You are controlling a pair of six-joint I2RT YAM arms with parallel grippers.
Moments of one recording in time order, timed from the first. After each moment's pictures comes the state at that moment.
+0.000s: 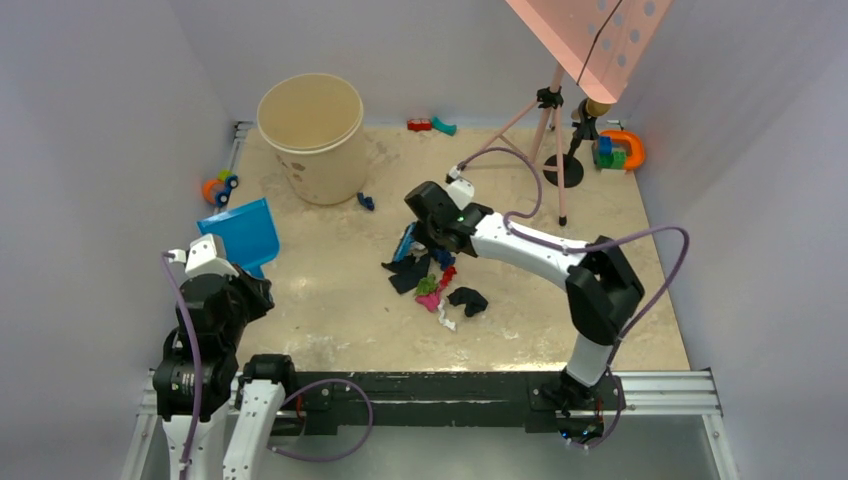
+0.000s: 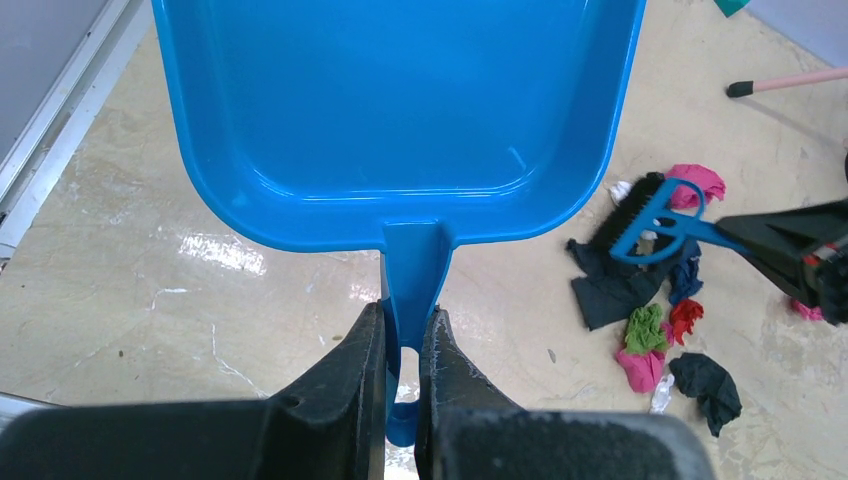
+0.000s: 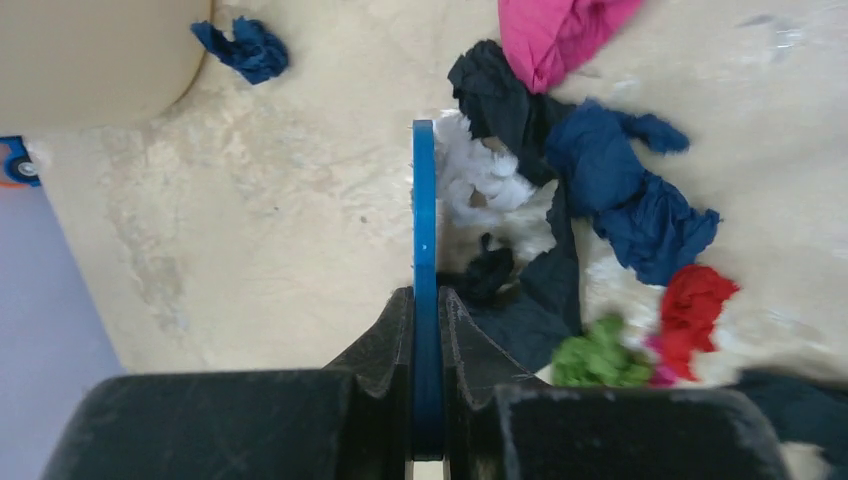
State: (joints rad) left arm 0.00 0.36 0.92 -1.06 -0.12 -0.44; right arm 0.85 1.82 1.41 -0.47 0.36 1.21
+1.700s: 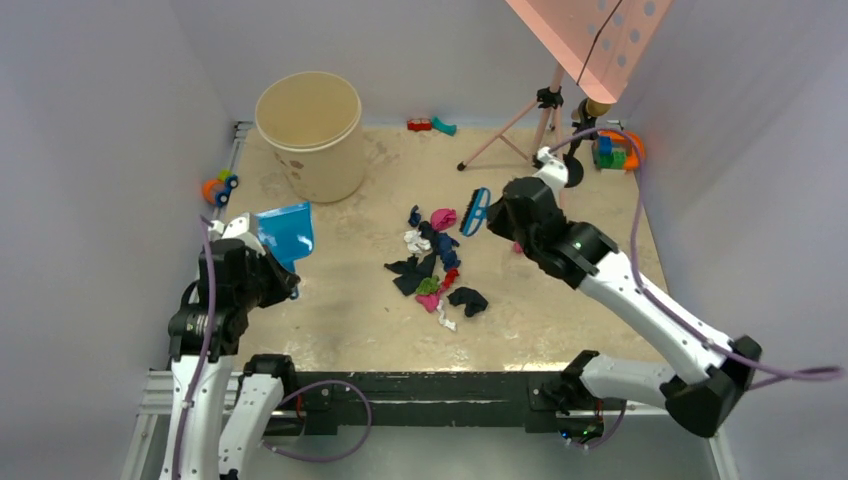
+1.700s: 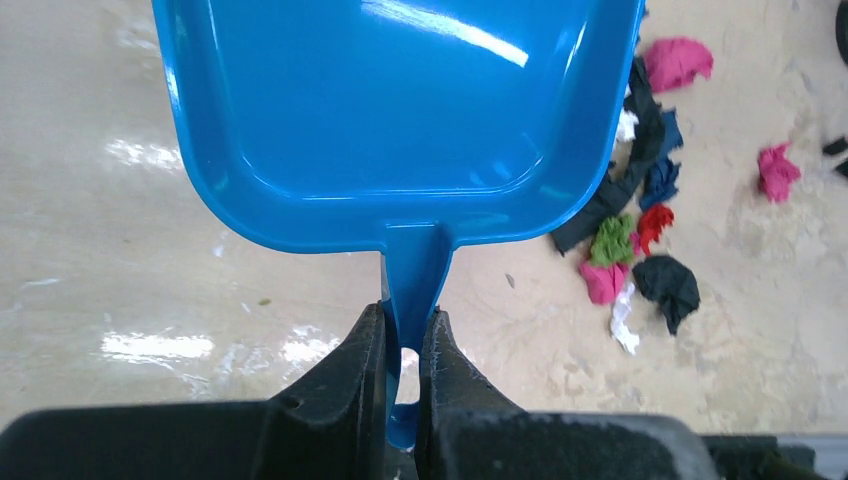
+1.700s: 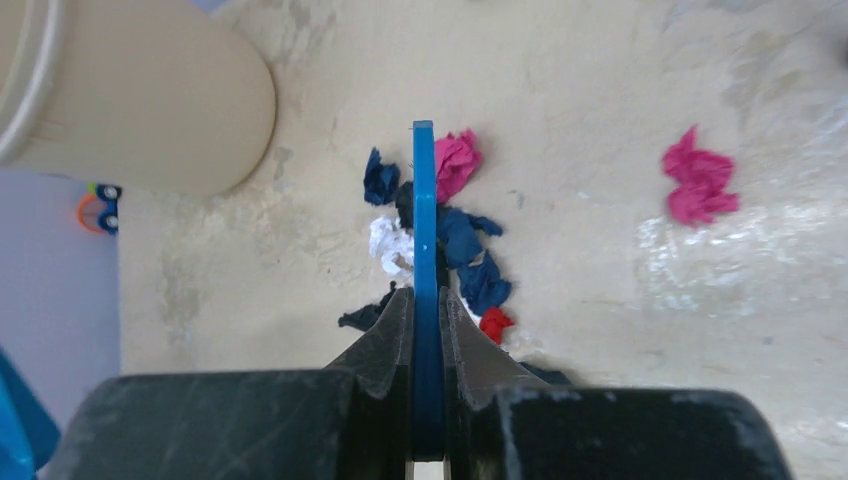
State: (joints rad) left arm -0.02 0.54 0.88 -1.02 0.06 -0.44; right arm 0.71 1.21 1.18 -0.58 0.47 0.87
